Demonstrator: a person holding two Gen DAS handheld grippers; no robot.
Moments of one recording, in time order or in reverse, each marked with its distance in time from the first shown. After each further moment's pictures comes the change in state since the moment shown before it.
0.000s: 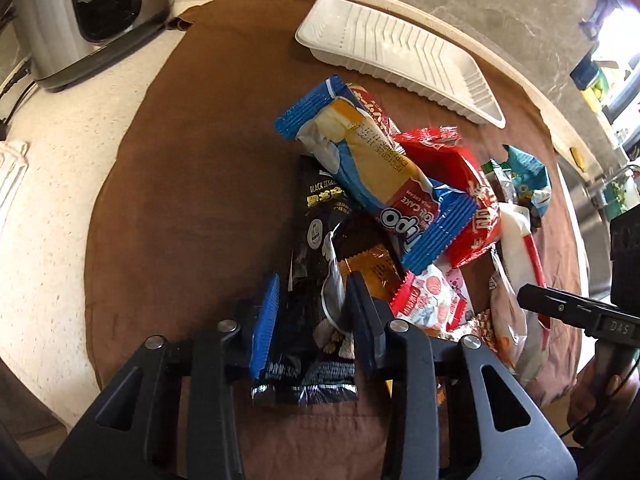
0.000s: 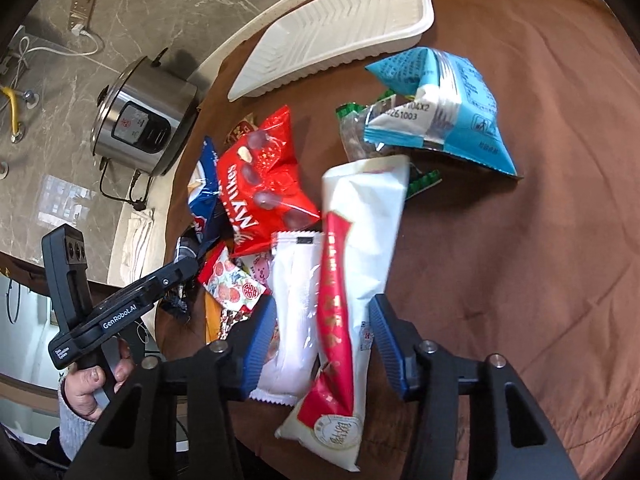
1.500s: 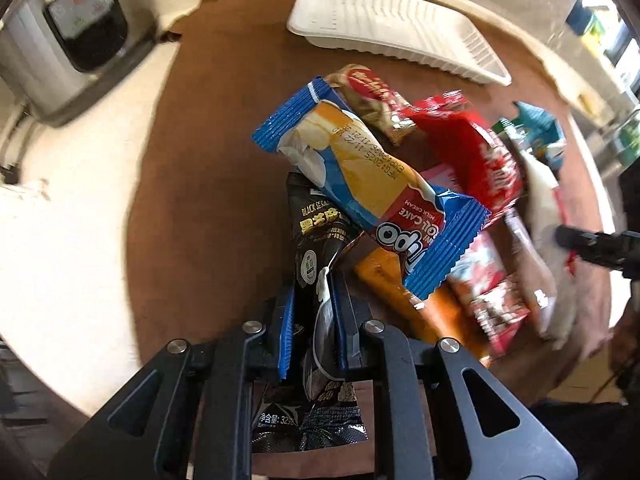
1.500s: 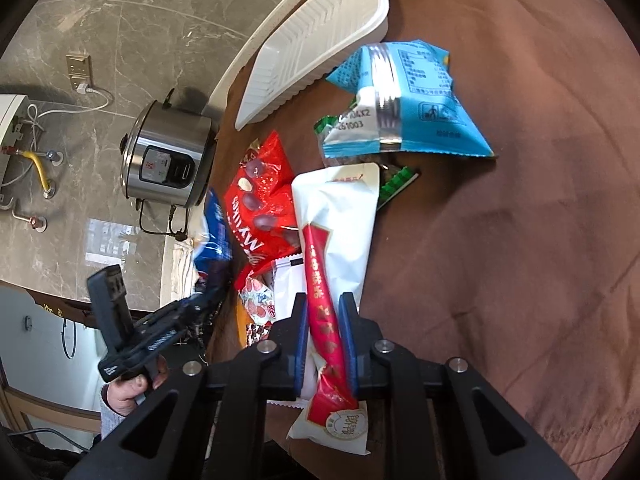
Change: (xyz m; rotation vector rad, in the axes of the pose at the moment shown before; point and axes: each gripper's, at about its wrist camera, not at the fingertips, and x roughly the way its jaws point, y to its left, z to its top) left arm -0.009 -0.004 -0.002 0.152 0.056 0.138; right arm -0.012 -0.031 -0.002 0.141 -0.029 0.214
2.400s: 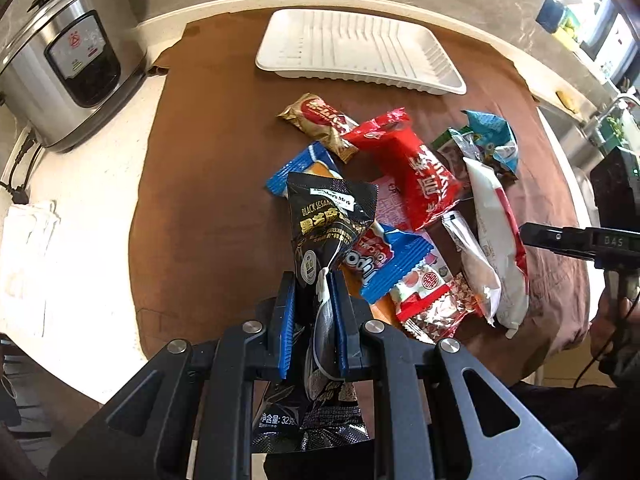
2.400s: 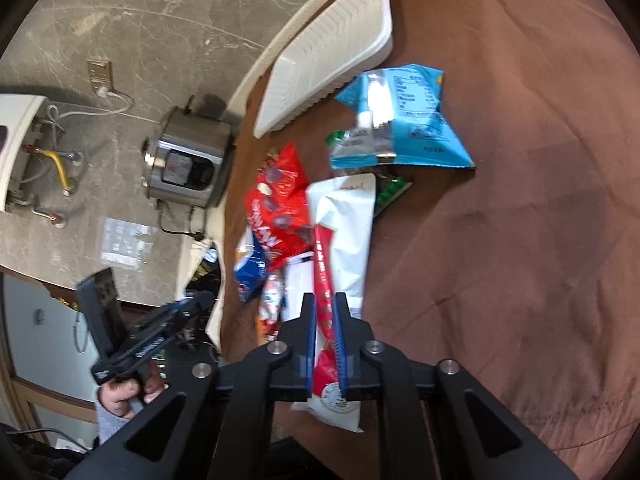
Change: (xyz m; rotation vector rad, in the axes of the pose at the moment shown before) left arm -0.051 -0.042 0.002 0.032 -0.034 -0.043; right arm -0.016 -0.005 -0.002 -0.043 -0.006 0.028
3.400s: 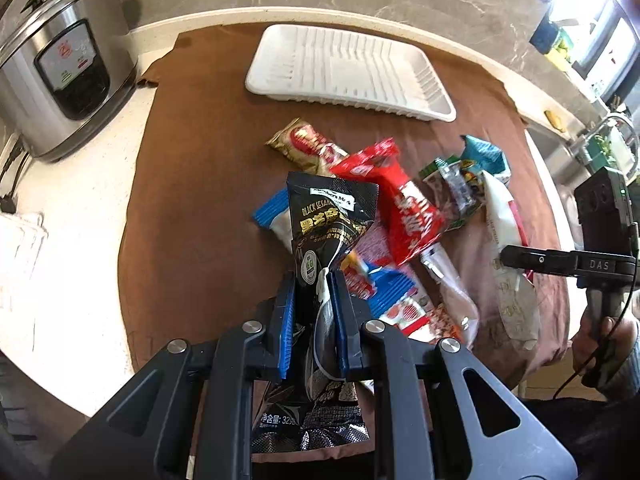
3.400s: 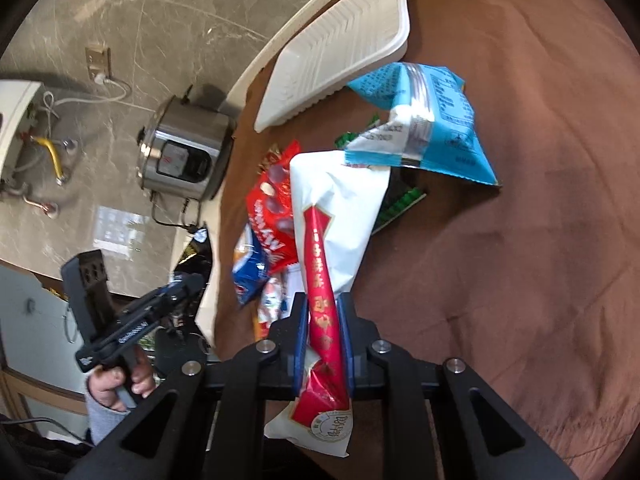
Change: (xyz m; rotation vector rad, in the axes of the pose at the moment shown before) left arm -0.004 0.004 0.025 -0.017 -0.040 -0.083; right arm 0.000 0.006 0.010 0.007 0.015 0.039
